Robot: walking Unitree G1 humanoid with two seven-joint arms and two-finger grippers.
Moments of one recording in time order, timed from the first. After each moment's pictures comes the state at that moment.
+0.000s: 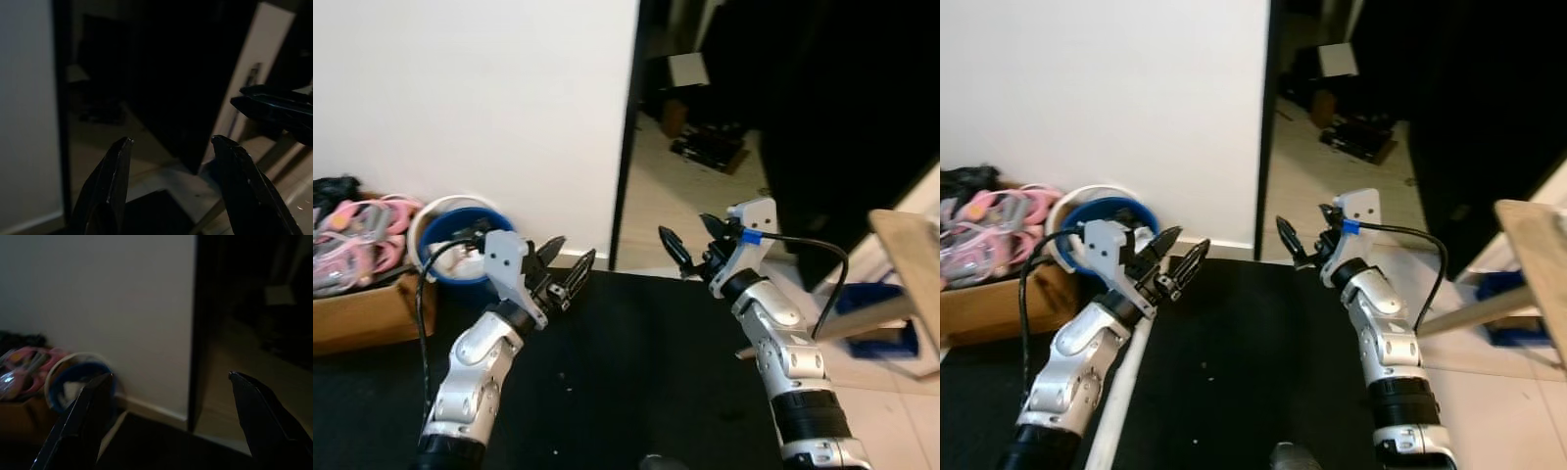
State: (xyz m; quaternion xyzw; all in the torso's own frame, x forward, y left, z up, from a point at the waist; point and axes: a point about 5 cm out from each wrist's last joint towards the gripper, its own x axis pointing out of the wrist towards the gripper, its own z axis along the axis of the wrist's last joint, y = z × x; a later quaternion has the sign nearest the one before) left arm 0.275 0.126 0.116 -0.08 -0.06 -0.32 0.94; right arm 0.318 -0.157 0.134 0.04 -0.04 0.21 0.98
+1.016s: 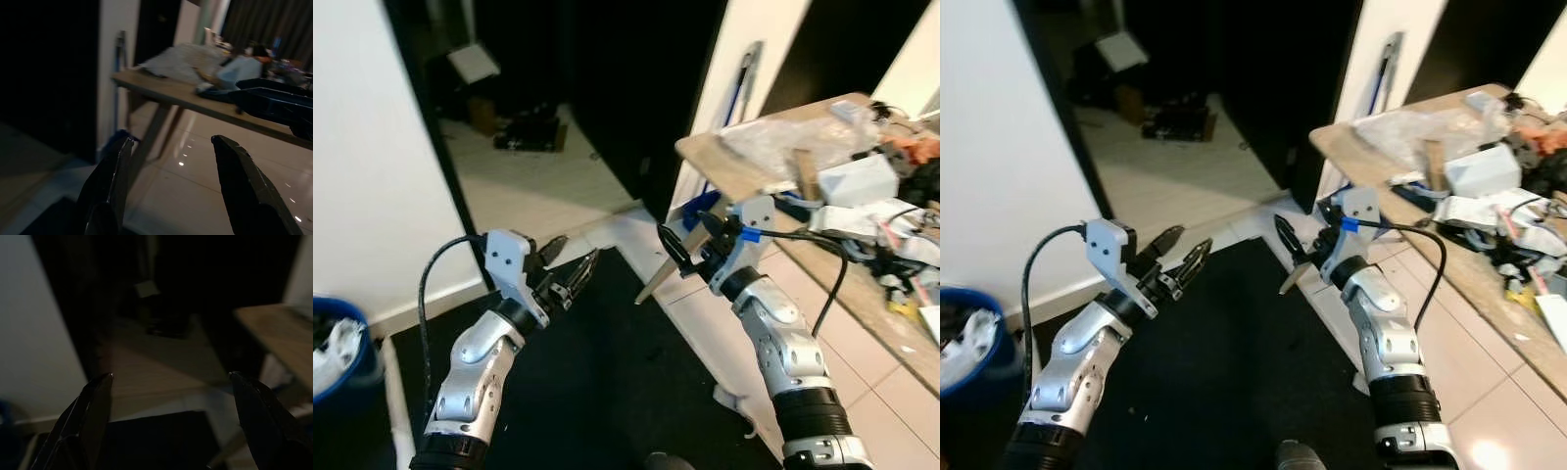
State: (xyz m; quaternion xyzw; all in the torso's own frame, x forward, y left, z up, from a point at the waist) left arm 0.273 0.128 0.112 -0.08 -0.05 -0.32 0.94; right arm 0.317 -0.151 0.133 0.05 -0.04 0.22 0.97
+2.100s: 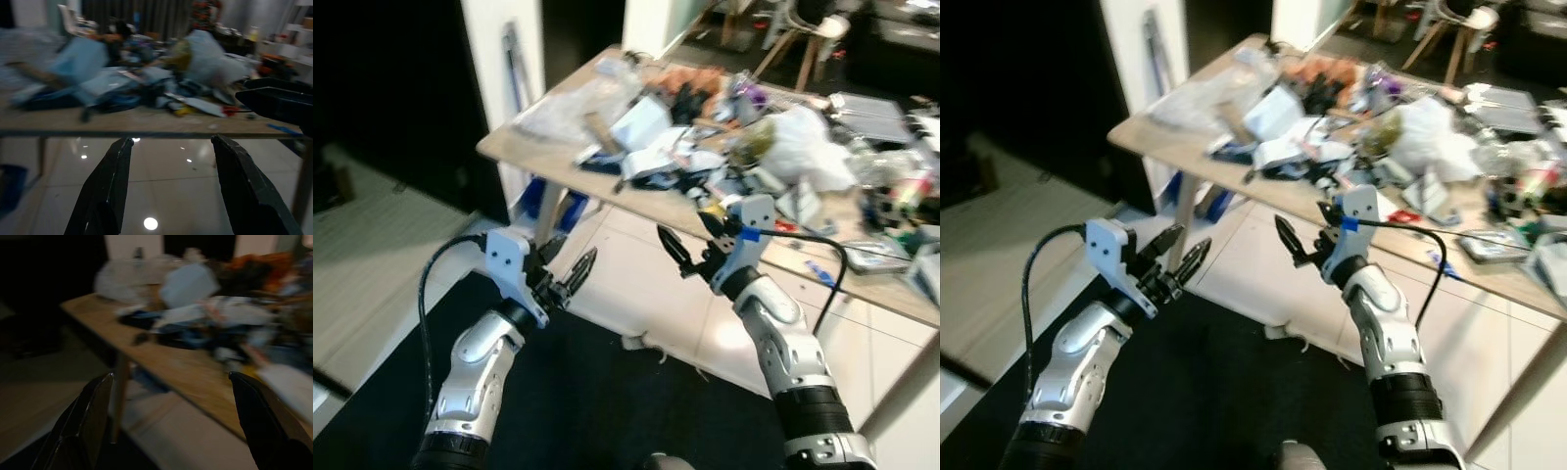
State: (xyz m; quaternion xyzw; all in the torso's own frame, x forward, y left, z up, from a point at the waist) left arm 0.278 0.128 0.112 -0.07 -0.05 -0.31 0.95; right arm 0.318 -0.156 0.131 0.04 -0.03 0.21 0.98
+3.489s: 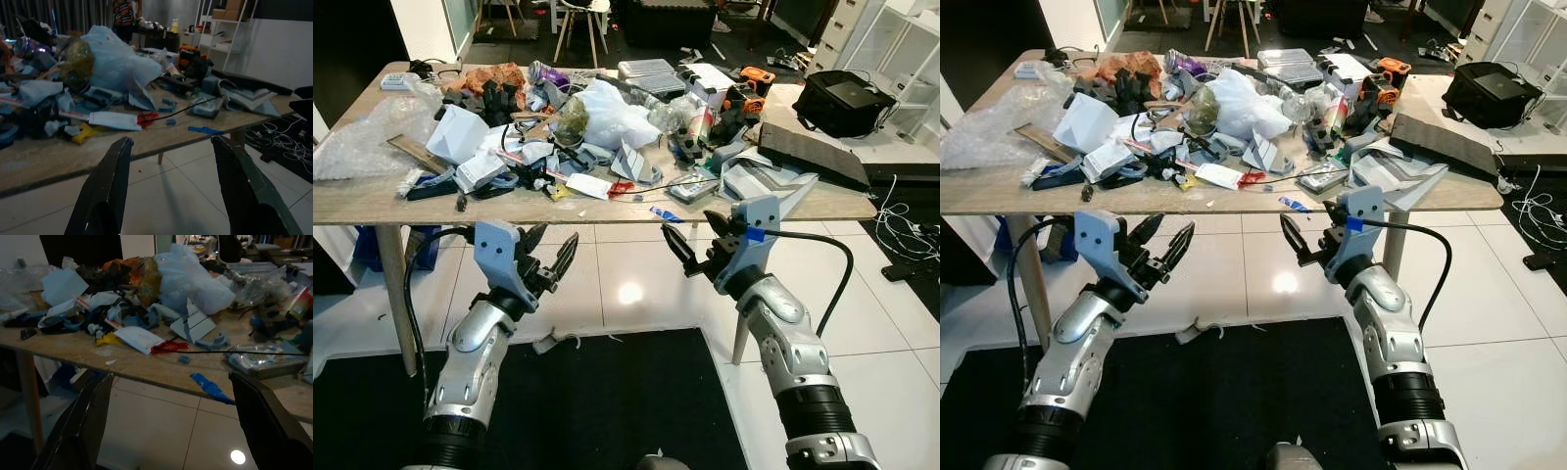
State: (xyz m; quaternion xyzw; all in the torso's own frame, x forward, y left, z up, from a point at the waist) left arm 0.287 0.147 0.111 -0.05 -0.06 -0.25 0.96; right arm 0.317 -0.156 0.131 0.04 -0.04 0.21 0.98
